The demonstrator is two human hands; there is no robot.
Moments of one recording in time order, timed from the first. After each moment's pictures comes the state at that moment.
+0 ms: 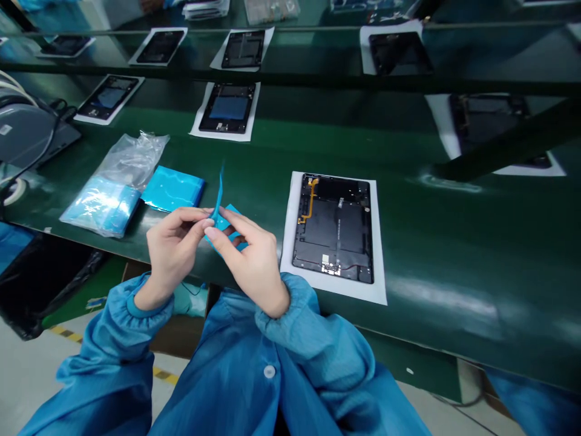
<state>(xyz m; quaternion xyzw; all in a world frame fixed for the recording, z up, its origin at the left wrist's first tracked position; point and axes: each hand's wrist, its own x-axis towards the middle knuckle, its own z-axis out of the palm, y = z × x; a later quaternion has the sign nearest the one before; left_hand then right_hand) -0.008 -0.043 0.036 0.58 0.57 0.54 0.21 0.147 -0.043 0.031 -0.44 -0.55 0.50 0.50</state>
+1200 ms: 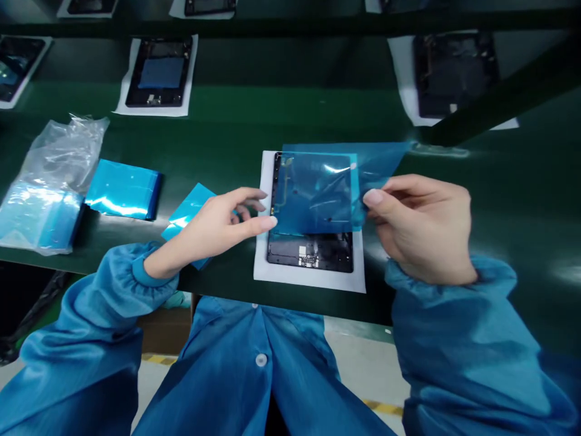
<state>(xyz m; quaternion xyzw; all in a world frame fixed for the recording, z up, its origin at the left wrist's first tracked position) 0.077 0.028 0.028 0.73 0.47 0.23 0.43 0.380 0.009 0.003 -0.58 -0.51 0.34 0.54</state>
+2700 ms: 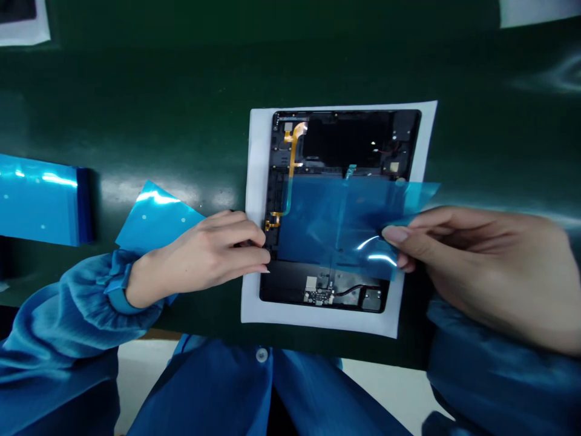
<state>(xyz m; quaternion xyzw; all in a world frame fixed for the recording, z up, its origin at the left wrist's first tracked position) 0.044 0.044 -0.026 0.92 0.19 0.19 0.27 0.371 -0.007 -0.009 -0.75 -0.47 0.41 0.23</state>
